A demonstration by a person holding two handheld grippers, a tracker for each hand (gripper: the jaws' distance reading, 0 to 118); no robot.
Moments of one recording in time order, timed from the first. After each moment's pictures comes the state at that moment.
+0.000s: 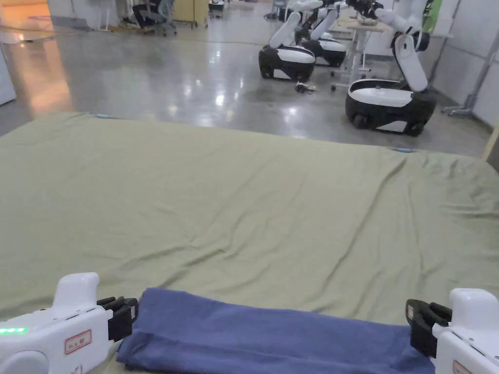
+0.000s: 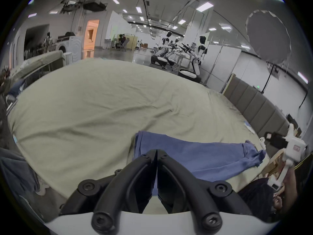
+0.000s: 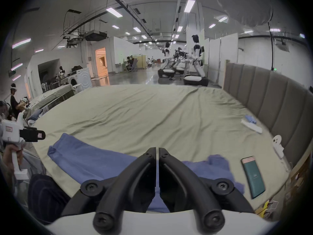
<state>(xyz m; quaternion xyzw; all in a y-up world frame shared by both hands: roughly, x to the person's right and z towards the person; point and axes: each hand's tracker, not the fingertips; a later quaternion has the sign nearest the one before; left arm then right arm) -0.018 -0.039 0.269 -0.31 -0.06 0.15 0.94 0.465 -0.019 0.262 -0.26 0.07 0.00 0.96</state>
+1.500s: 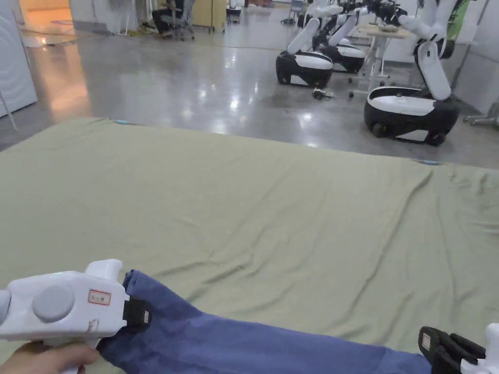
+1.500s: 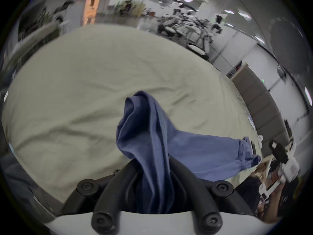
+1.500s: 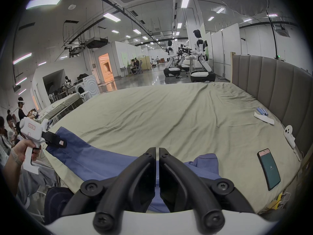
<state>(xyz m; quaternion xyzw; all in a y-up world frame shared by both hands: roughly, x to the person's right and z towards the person) -0.039 -0.018 0.183 -0.45 -0.08 0.14 0.88 0.449 -0.008 0.263 -0.25 0.09 -0.05 0.96</state>
